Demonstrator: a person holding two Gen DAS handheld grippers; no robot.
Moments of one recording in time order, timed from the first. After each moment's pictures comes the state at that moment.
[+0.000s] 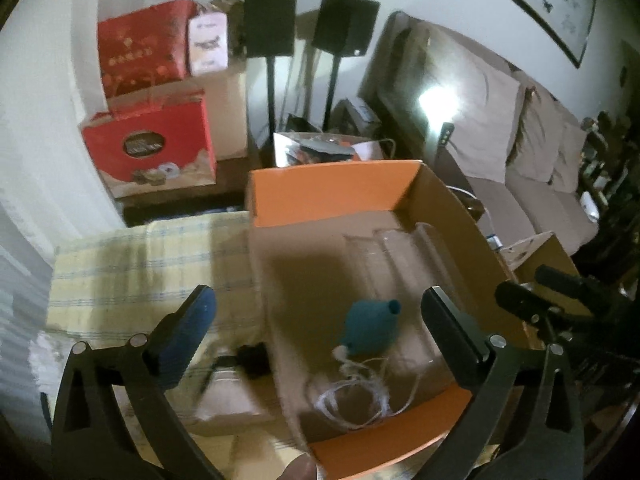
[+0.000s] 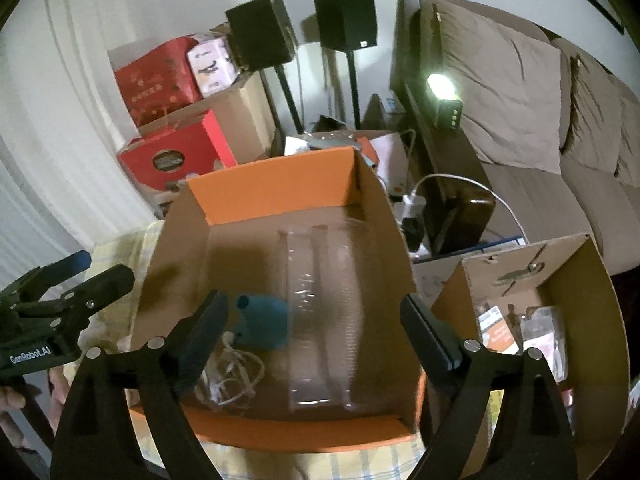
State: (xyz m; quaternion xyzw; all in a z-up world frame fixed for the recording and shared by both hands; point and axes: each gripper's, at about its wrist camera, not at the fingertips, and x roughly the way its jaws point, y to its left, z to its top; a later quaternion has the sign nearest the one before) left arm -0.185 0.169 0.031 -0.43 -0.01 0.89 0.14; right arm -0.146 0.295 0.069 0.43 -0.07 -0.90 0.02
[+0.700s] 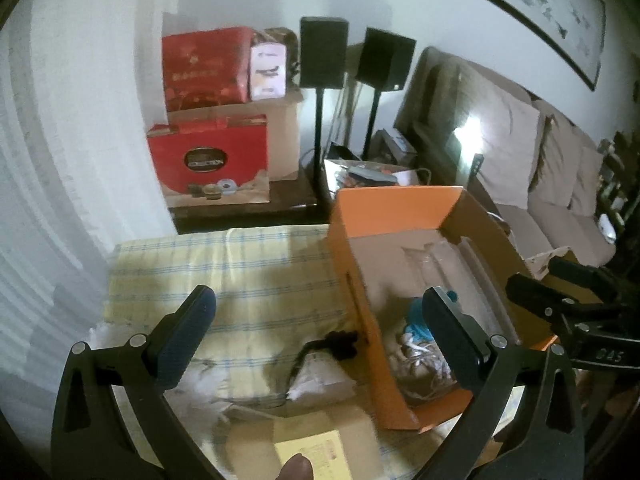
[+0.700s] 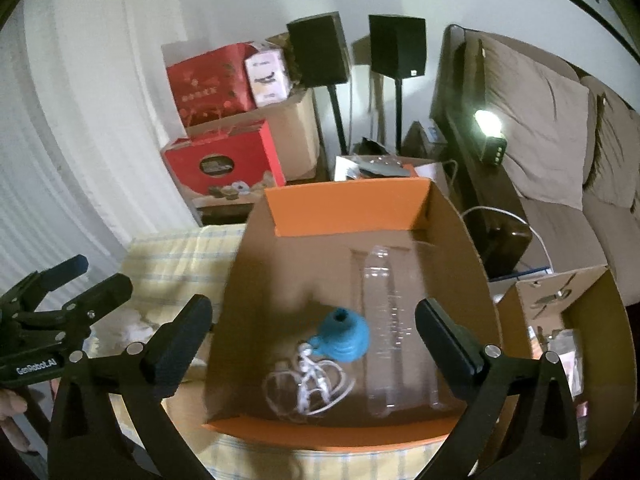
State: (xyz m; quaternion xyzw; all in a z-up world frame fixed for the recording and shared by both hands) left arm -0.147 0.084 0.054 -0.38 -0.02 0.92 0.09; right arm -0.134 0.212 0.094 0.39 -0.04 -0.92 0.07
